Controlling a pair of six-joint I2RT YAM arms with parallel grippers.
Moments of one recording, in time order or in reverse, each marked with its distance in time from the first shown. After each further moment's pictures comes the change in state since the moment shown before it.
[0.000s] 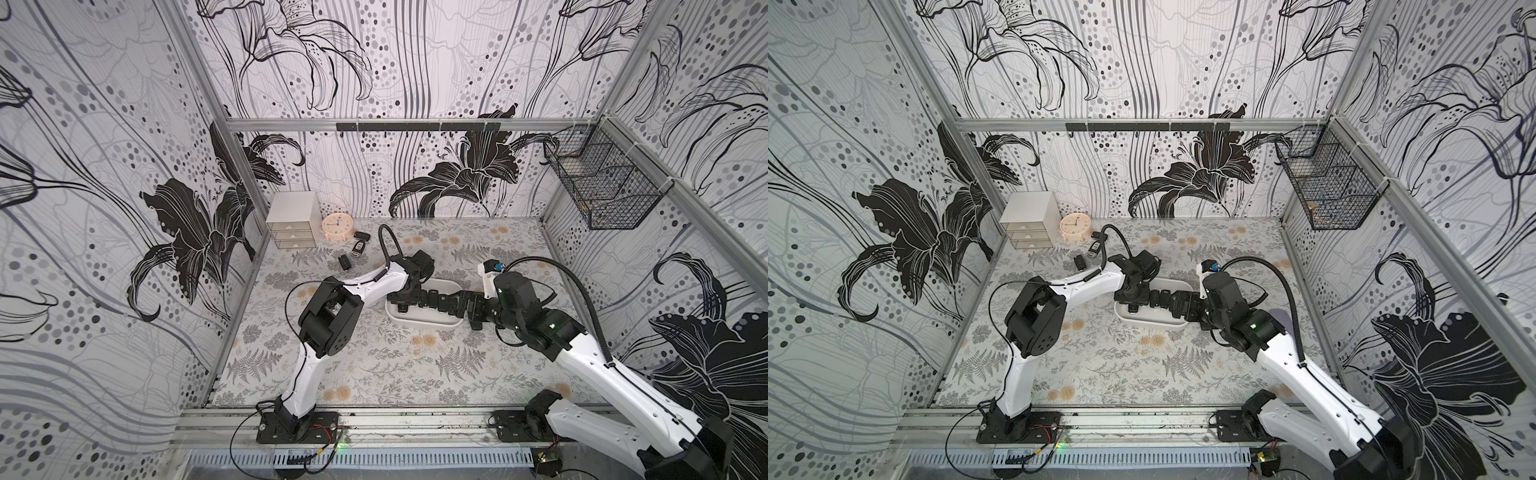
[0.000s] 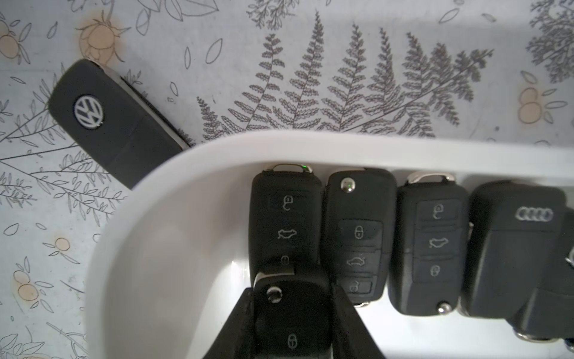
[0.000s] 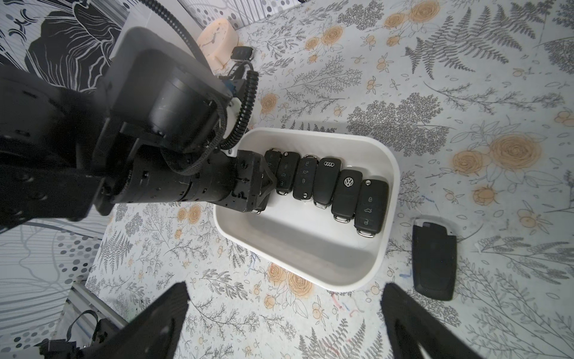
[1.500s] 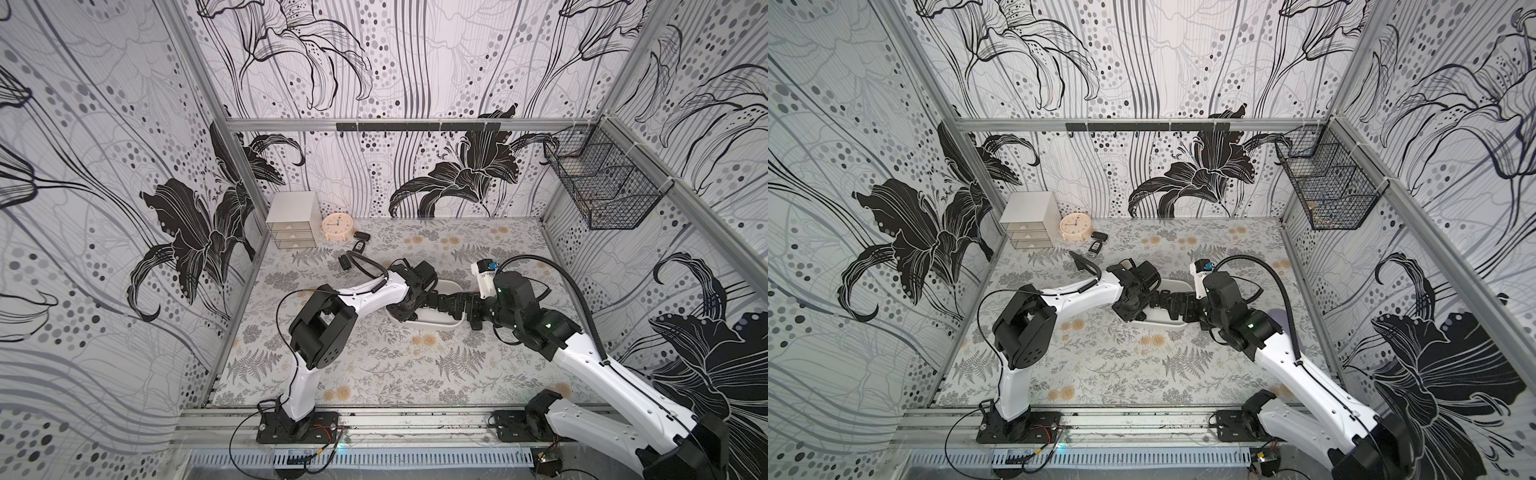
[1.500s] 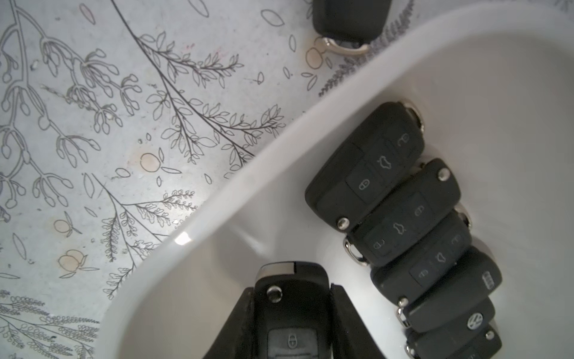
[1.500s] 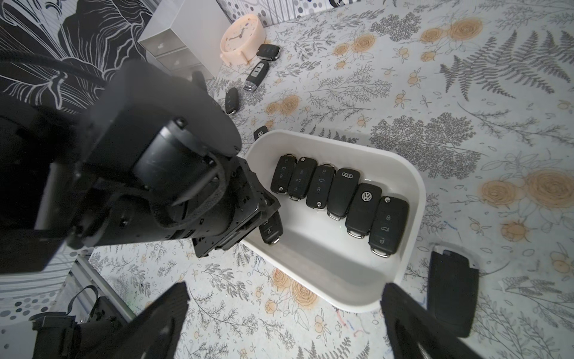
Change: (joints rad) left arm -0.077 -0.109 -0.135 -0.009 0.002 -0.989; right arm -0.015 0.008 -0.034 0.096 -0.080 -0.105
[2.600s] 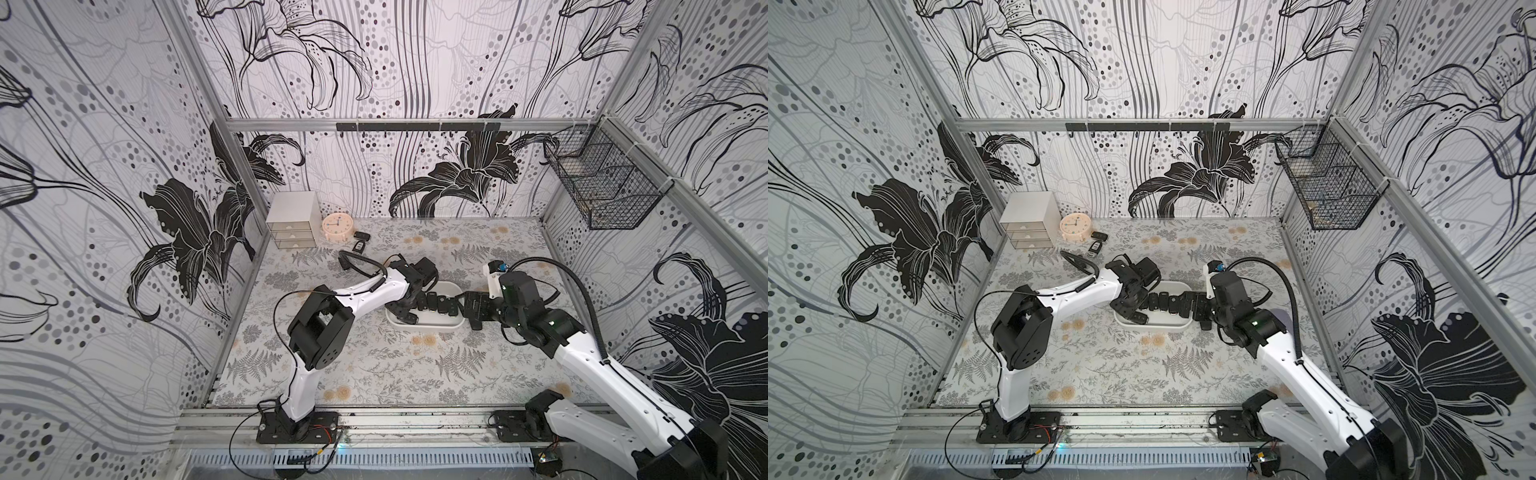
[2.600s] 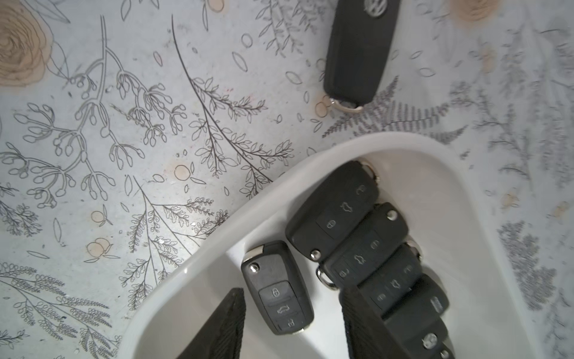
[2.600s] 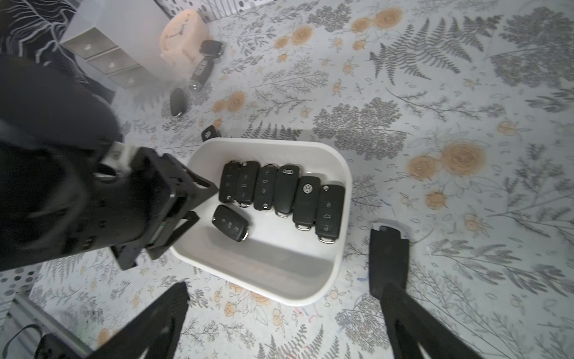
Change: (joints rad) left arm 0.005 -0.040 0.050 -0.069 -0.097 -0.044; right arm -0.110 0.008 -0.014 -0.102 0.081 -0.006
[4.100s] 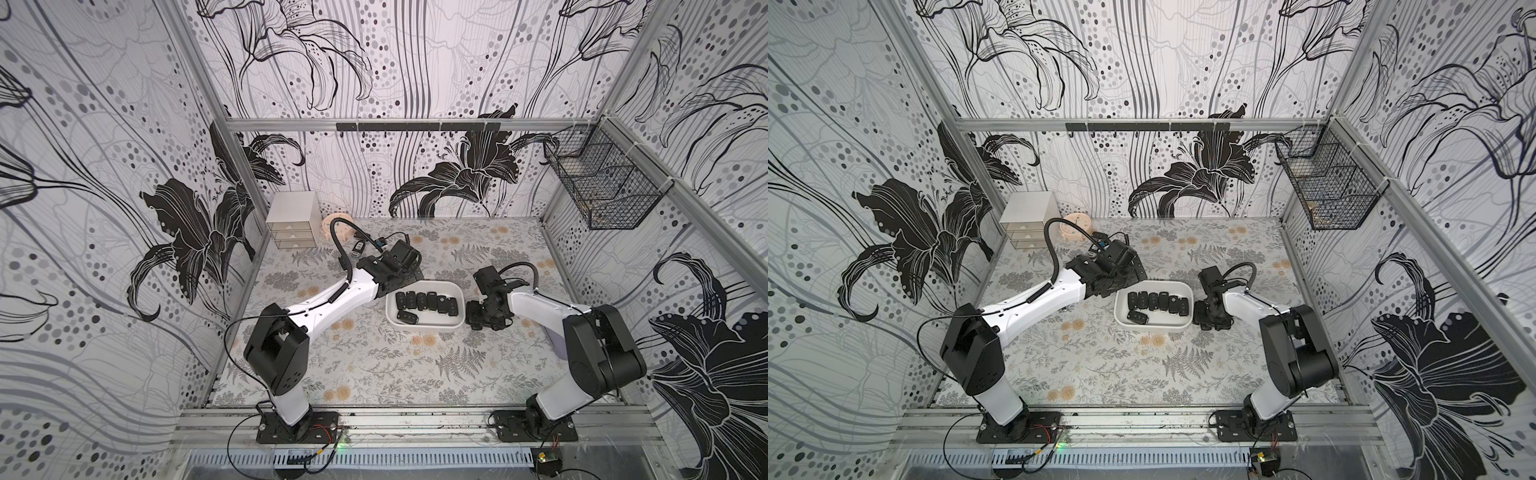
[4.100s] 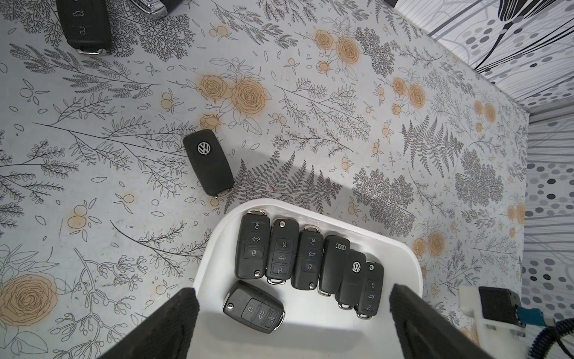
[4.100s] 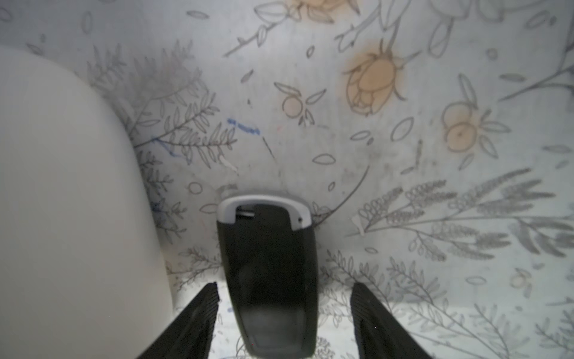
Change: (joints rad) left arm 0.071 -0.269 -0.154 0.293 0.000 0.670; right arm -0.149 0.637 0.103 -0.086 0.030 -0.030
